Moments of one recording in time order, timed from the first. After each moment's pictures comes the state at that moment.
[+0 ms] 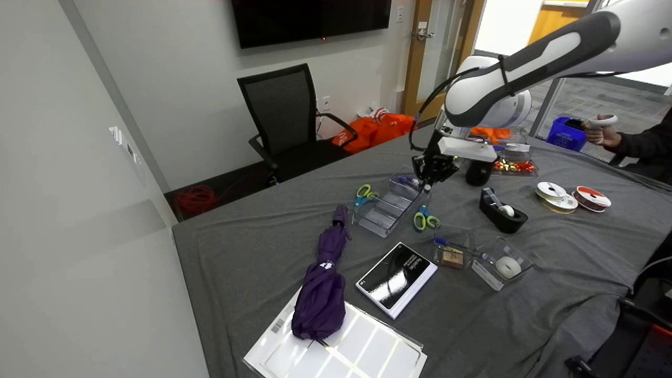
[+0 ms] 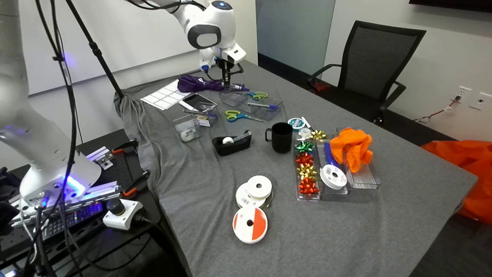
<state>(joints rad) 0.01 0.52 0.04 -1.83 0.34 2.40 0.28</state>
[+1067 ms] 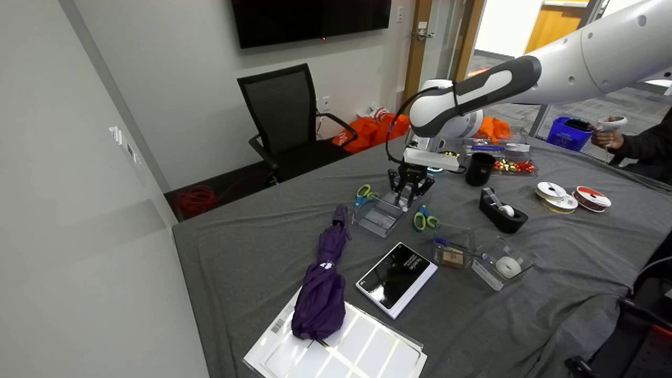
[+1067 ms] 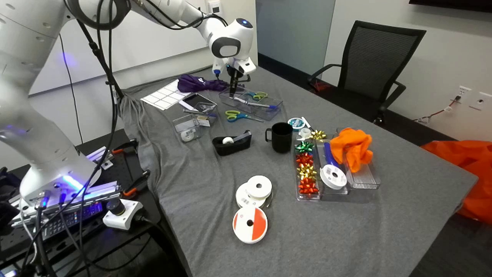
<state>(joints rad) 0.02 0.84 0.04 -1.42 0.34 2.16 0.46</state>
